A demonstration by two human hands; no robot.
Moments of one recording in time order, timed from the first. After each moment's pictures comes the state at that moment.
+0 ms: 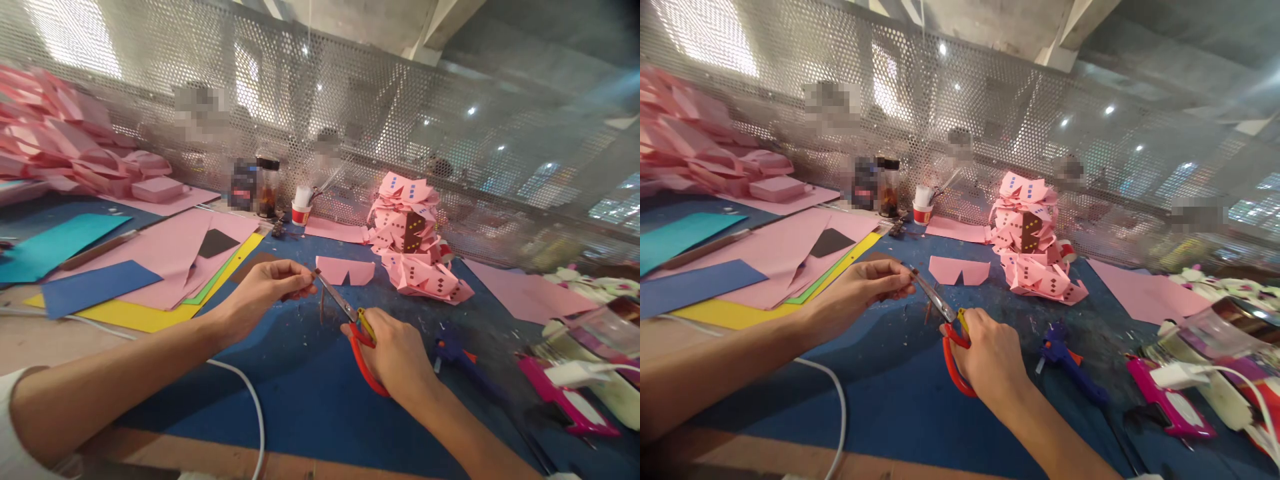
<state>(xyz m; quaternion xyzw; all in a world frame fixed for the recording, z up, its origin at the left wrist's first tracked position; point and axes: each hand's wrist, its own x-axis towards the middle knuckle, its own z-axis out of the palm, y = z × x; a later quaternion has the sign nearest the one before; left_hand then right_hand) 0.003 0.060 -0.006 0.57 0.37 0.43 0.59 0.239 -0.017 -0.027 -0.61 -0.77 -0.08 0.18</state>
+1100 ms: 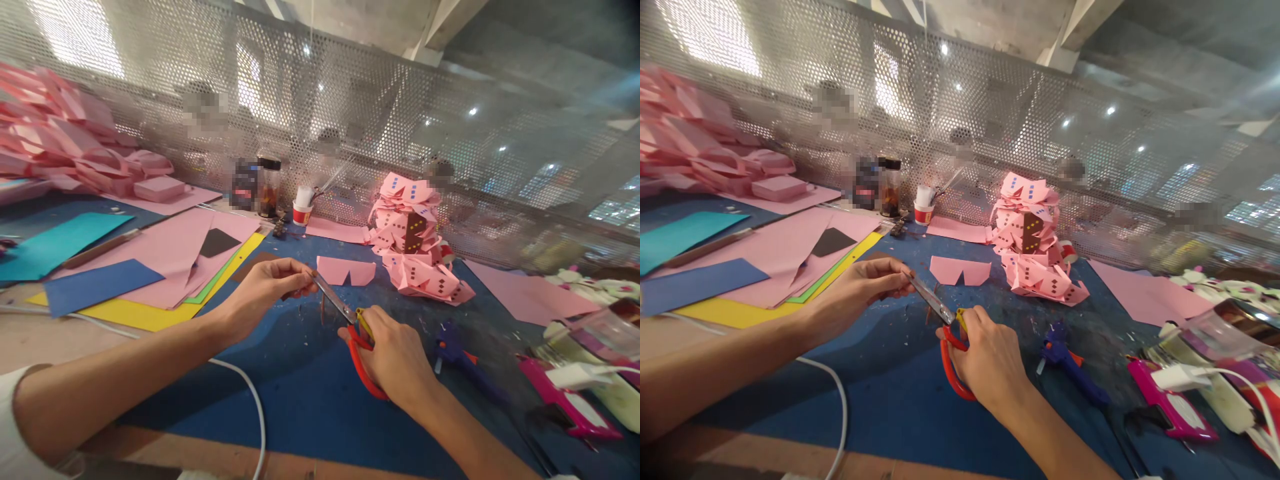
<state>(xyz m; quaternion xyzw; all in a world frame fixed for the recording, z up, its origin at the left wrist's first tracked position) 0.003 0.060 -0.005 0.57 0.36 0.45 0.58 0.234 -0.019 -0.024 -0.60 -0.78 -0.07 0.16</state>
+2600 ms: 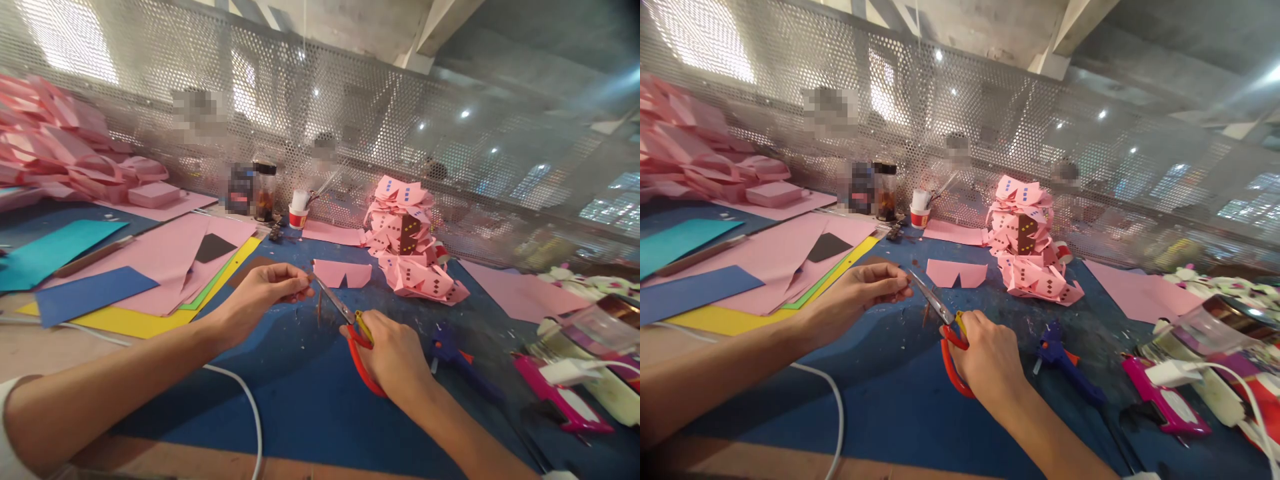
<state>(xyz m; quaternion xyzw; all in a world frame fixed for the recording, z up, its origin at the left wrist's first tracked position) 0.003 0.061 -0.004 0.56 0.36 0.44 0.60 0.239 -0.017 -0.026 -0.61 -0.76 -0.09 0.18</state>
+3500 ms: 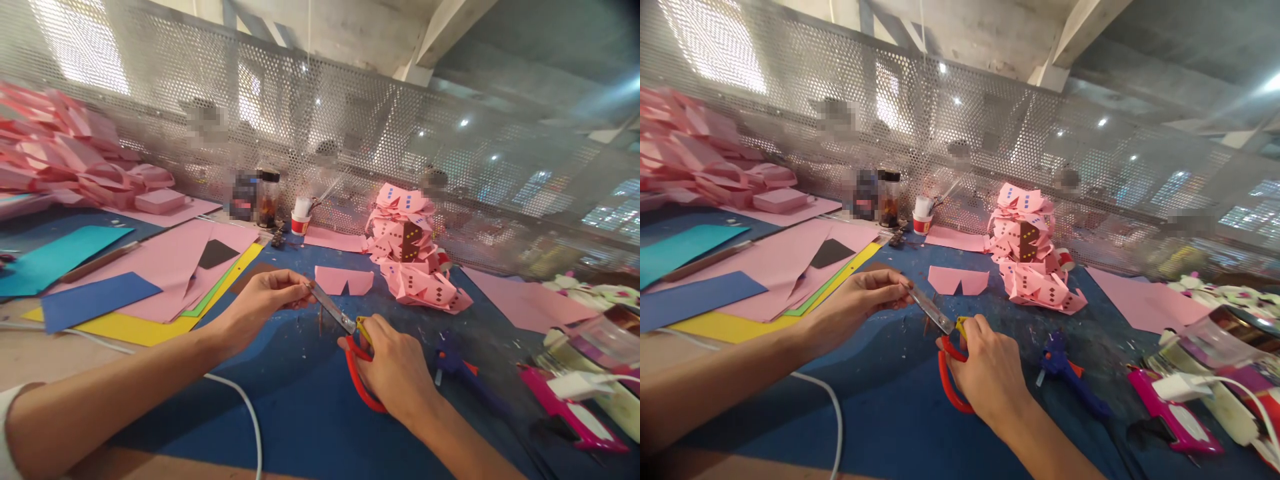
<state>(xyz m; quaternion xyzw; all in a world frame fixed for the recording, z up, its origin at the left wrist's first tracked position) 0.004 0.062 -0.005 0.54 0.35 0.46 0.61 0.236 -0.018 -0.027 -0.60 -0.77 -0.08 0.18</state>
